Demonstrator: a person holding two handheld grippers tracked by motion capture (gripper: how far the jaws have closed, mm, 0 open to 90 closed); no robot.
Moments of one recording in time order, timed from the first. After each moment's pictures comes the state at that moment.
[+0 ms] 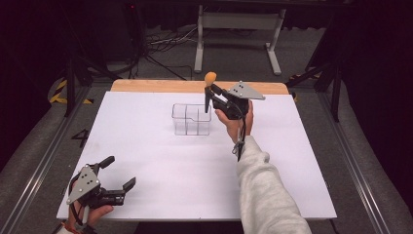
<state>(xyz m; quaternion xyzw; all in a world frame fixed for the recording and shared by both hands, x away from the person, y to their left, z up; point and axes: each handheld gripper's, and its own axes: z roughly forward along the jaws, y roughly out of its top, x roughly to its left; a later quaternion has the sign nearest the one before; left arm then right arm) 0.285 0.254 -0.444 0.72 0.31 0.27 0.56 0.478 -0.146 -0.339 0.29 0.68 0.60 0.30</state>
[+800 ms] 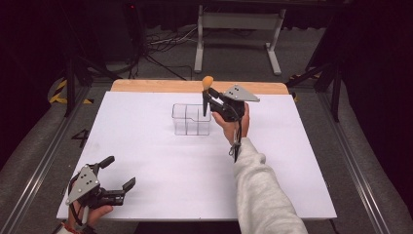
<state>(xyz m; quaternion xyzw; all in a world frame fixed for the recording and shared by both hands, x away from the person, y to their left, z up) 0.284 0.254 -0.444 0.72 0.30 0.27 0.56 0.482 -0.139 -0.354 0.30 0.69 0.59 0.29</state>
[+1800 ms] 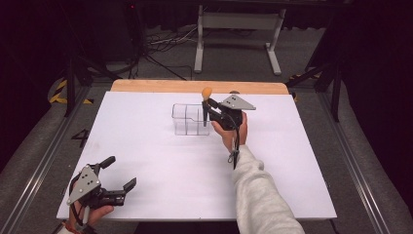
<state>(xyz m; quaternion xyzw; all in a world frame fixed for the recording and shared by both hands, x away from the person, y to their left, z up) 0.284 0.253 -0.444 0.73 0.30 0.27 0.56 0.478 -0.139 -0.385 0.32 0.70 0.57 0.27</state>
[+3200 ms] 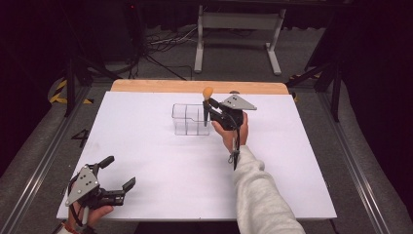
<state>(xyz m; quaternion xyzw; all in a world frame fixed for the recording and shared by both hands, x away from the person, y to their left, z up) 0.283 0.253 -0.443 0.72 0.30 0.27 0.56 0.476 -0.140 -0.383 0.33 0.70 0.57 0.28</state>
